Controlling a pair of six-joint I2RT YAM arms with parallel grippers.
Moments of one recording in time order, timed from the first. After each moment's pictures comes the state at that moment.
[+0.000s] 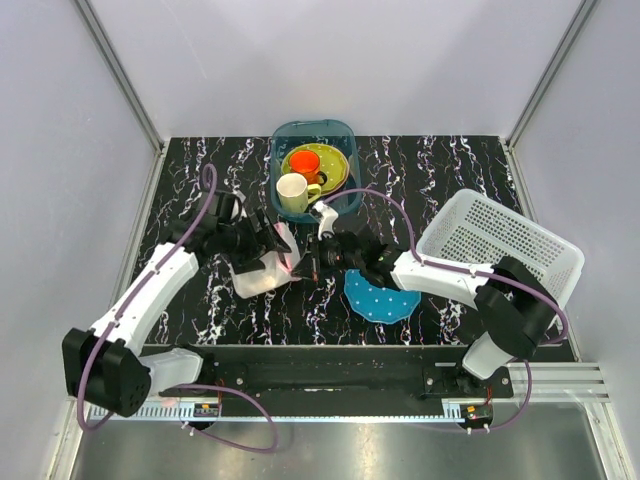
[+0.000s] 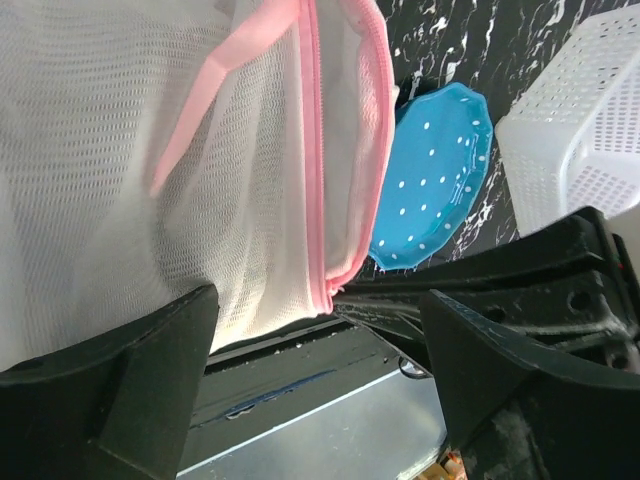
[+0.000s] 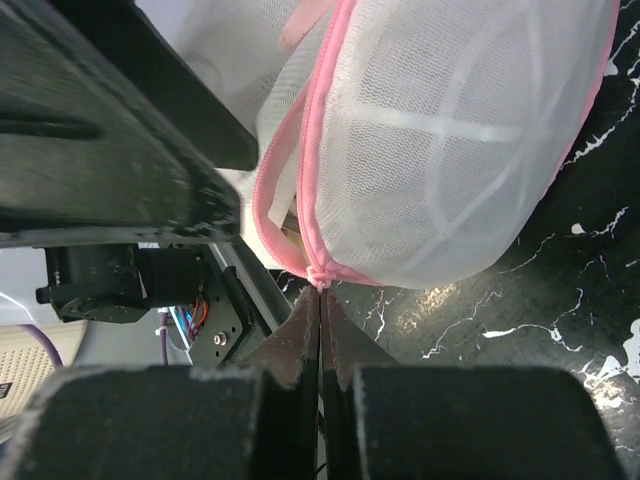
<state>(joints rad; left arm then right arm) -0.32 1.16 1.03 -0.78 0.35 -0.78 0.88 1.60 0.96 0.17 -0.35 0.66</state>
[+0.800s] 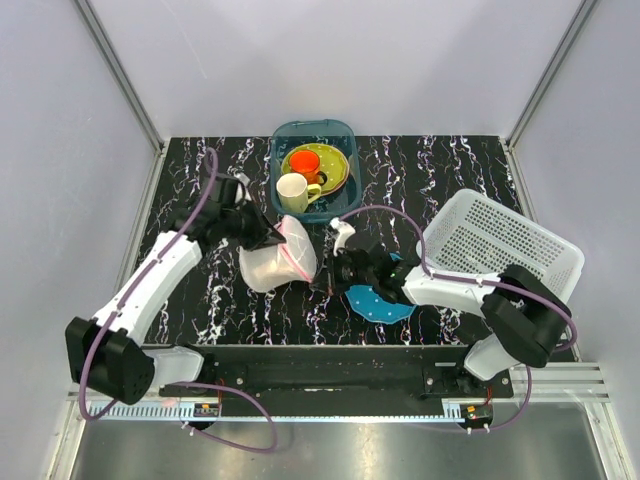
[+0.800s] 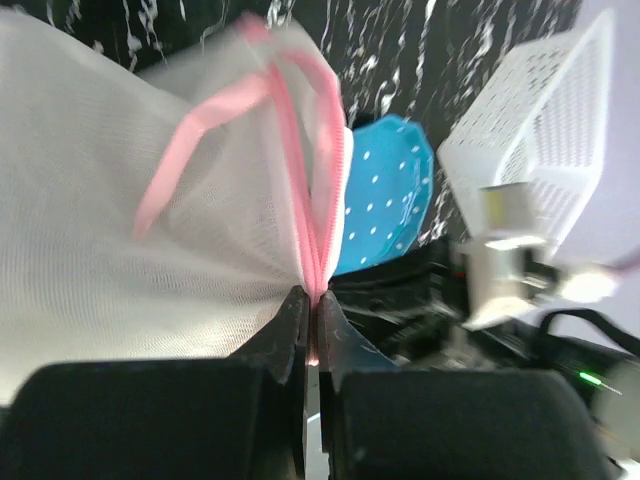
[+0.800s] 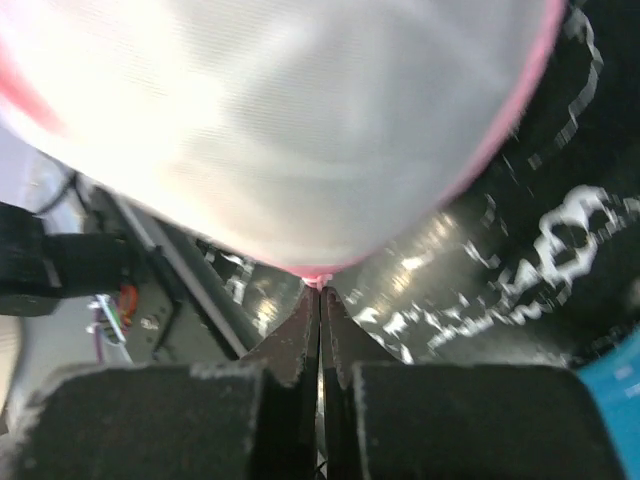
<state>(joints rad) -0.37 1.28 1.11 -0.70 0.36 -0.83 0.88 1.52 0.80 0.20 -0.26 0.64</state>
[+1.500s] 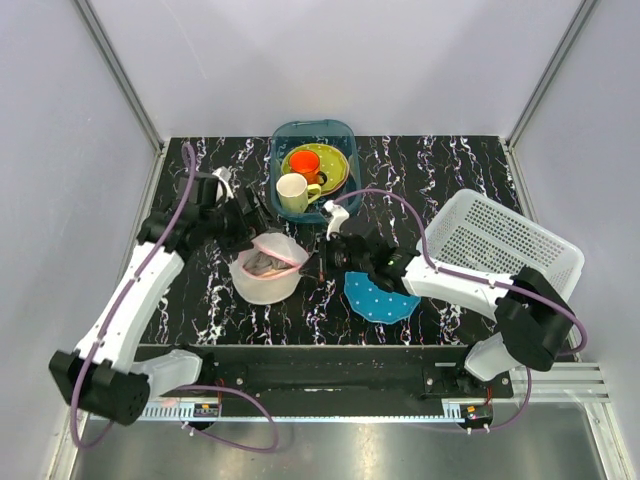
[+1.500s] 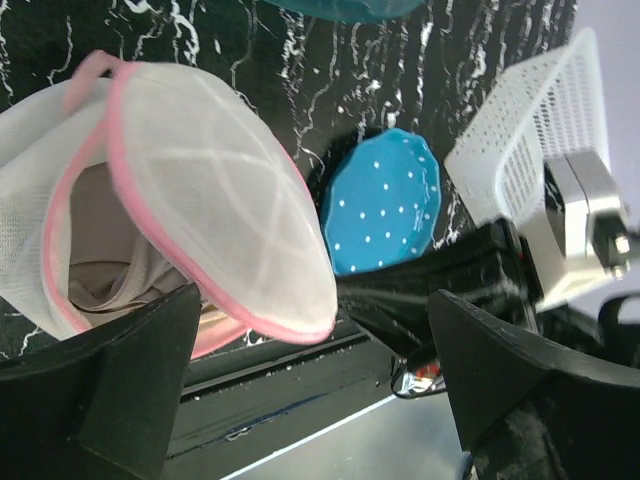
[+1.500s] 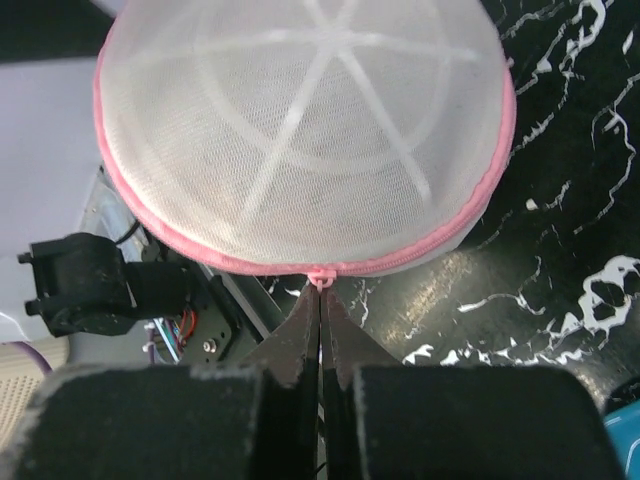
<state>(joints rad) -0.28 1.18 1.19 -0.83 0.32 -0.73 0.89 1.50 0.92 0.10 -0.24 0.66</state>
